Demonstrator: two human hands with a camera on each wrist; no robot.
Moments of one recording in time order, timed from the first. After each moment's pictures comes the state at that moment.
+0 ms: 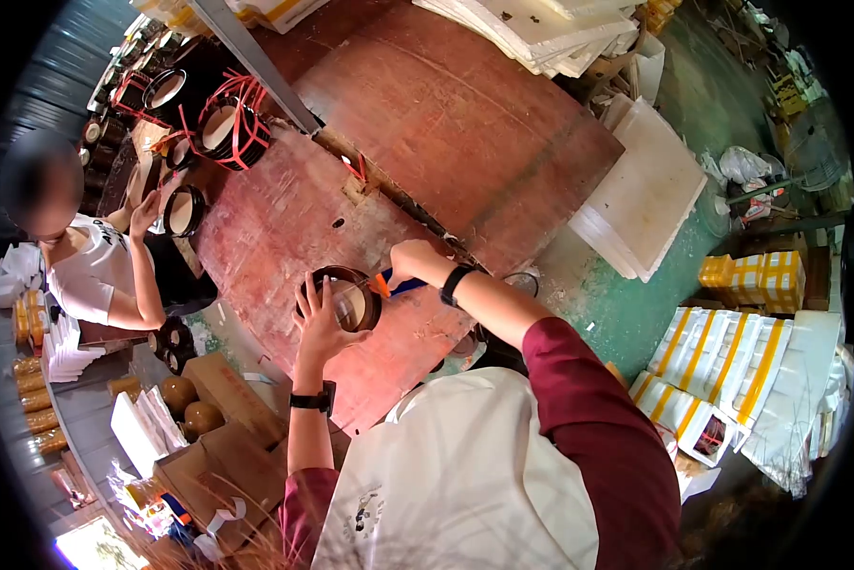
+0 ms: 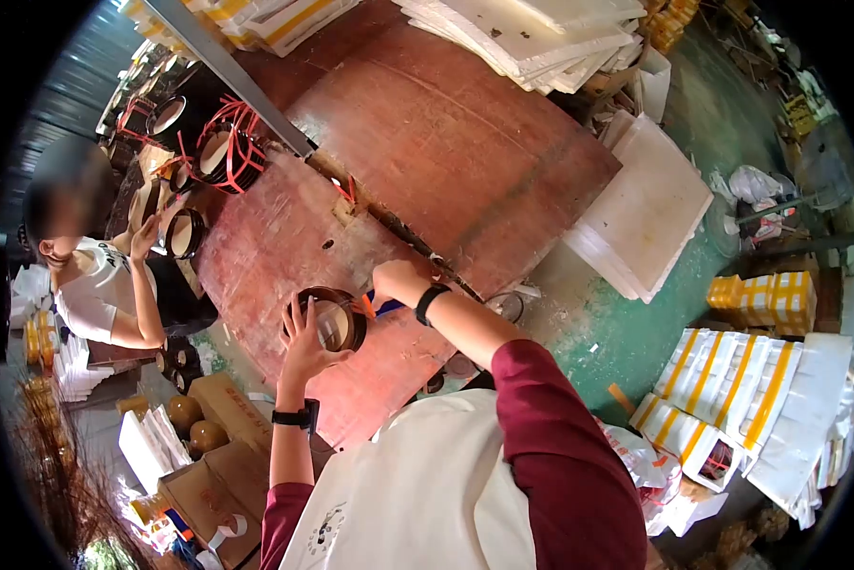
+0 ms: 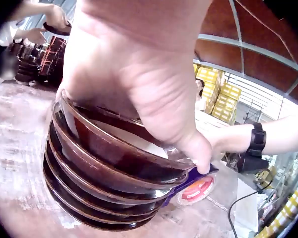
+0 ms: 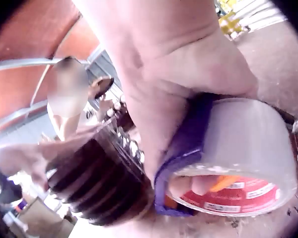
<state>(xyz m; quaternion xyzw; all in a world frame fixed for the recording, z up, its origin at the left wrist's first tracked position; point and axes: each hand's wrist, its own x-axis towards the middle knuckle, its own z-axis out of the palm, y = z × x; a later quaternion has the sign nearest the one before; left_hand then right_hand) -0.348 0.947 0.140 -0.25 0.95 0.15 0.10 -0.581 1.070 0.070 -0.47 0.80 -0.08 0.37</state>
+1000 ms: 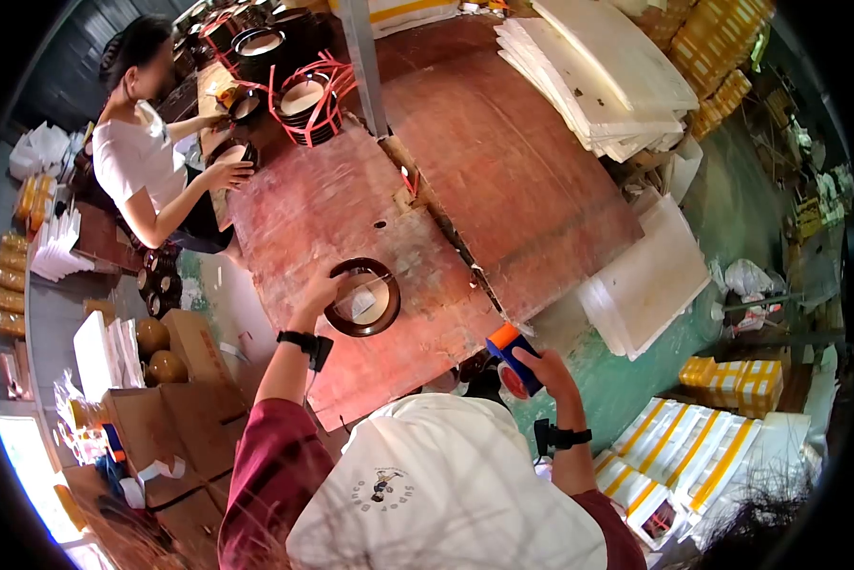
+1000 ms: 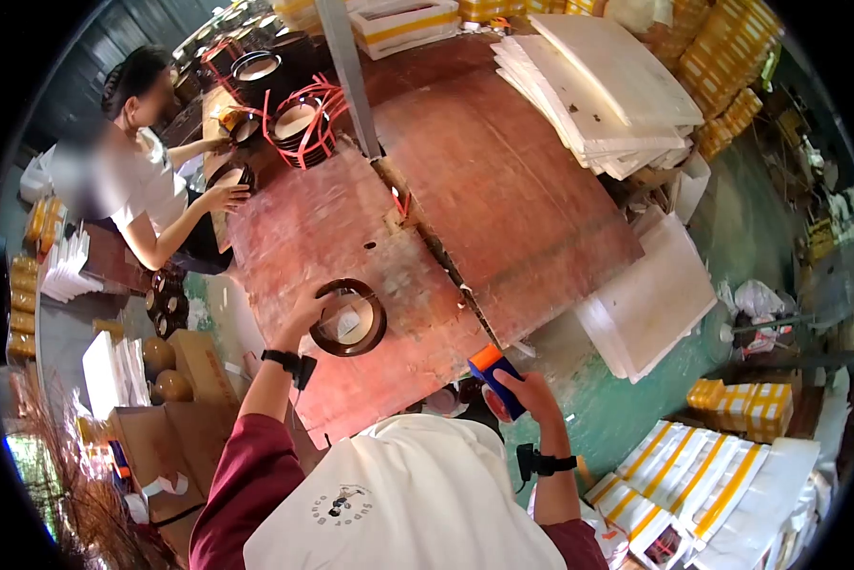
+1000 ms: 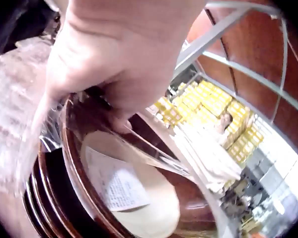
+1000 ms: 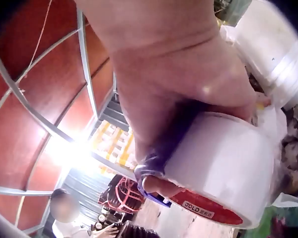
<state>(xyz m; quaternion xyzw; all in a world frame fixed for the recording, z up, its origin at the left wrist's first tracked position) -0.343 0.869 0.100 -0.36 0.77 0.53 -0.02 -0.521 1.343 0.156 -0.03 0.76 -0.44 0.48</state>
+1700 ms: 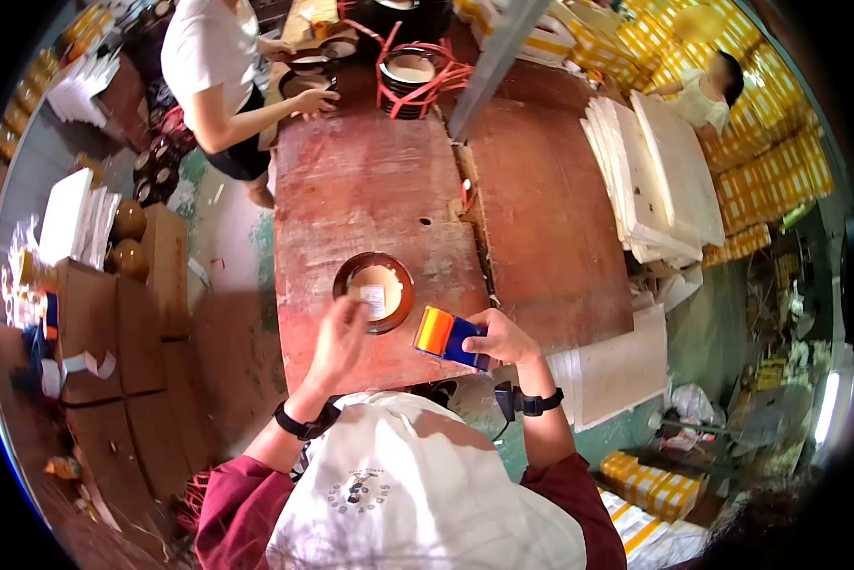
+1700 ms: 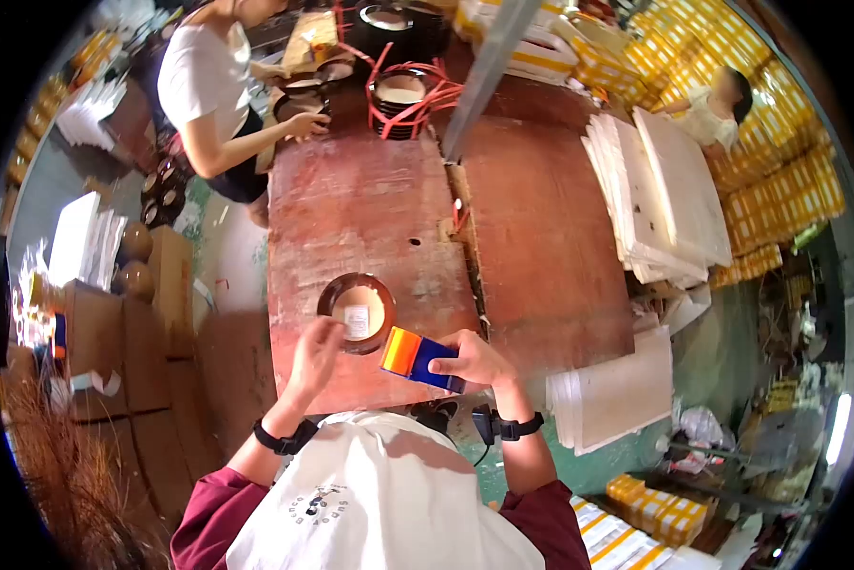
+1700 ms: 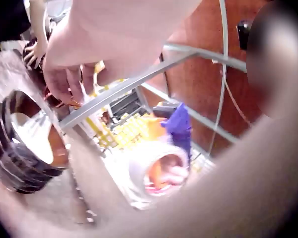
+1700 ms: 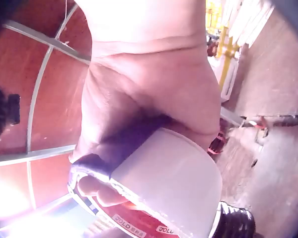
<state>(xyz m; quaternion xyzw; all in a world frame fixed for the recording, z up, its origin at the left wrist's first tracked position) -0.239 1.007 0.183 -0.43 0.65 0.57 -0.27 -0.525 1.135 0.246 -0.39 0.51 -0.34 0.68</state>
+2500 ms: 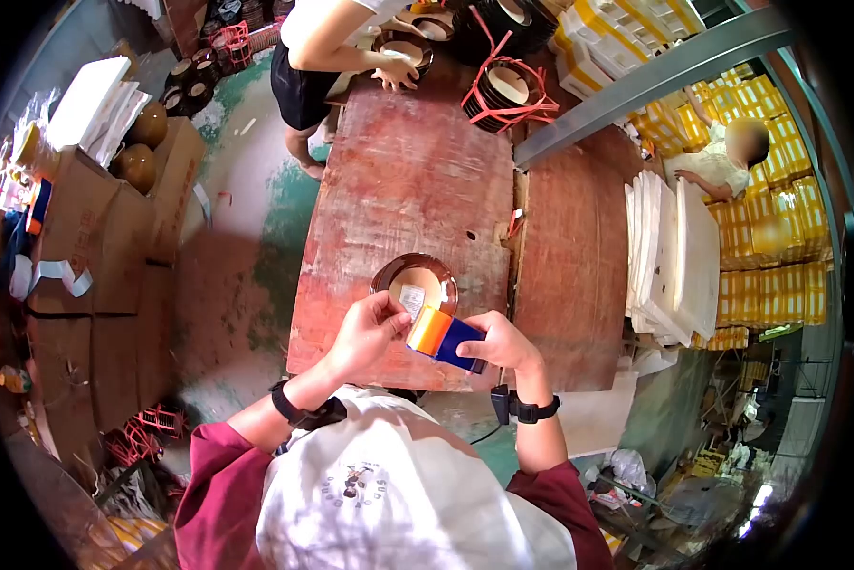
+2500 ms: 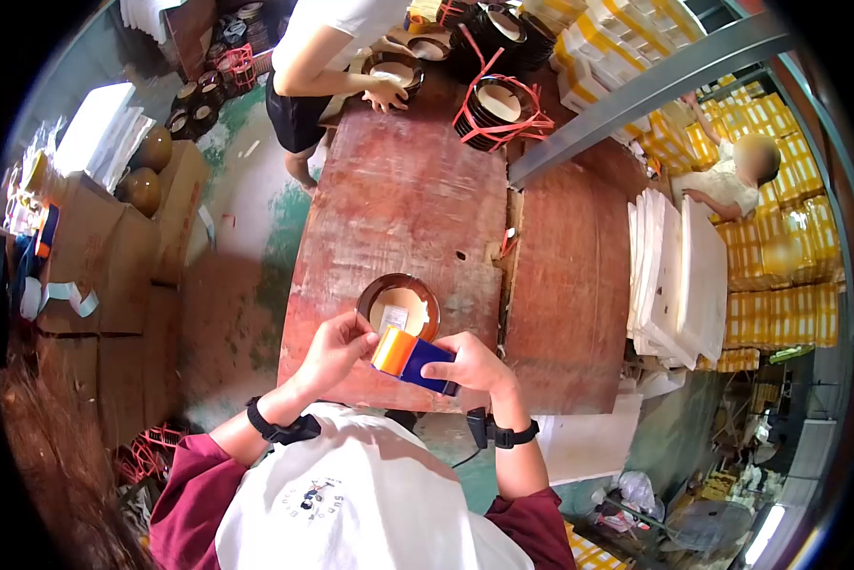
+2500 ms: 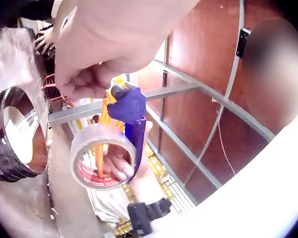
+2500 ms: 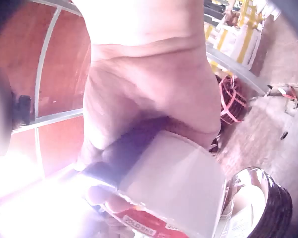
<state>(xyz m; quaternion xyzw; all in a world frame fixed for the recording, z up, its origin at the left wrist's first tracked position) -0.202 0.981 0.215 -0.36 0.43 0.77 -0.30 -0.461 1.036 0.261 -0.46 0.54 -0.21 0.67</state>
